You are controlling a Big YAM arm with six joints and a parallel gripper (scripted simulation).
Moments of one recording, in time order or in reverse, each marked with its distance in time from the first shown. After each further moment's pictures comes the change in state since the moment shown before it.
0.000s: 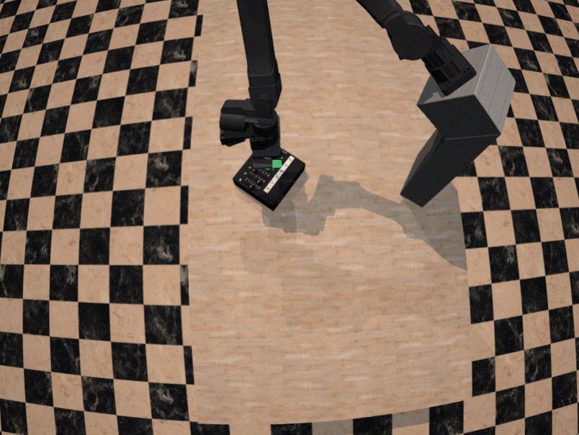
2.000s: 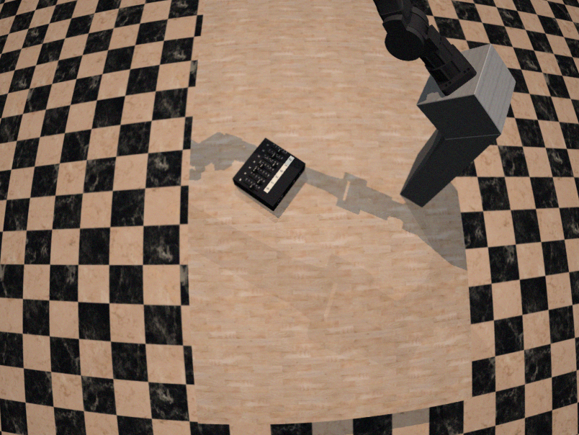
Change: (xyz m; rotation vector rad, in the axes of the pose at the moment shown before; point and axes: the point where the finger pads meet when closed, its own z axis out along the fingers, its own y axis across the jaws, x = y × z) arm -0.516 -0.372 -0.631 -0.042 -2.010 -0.373
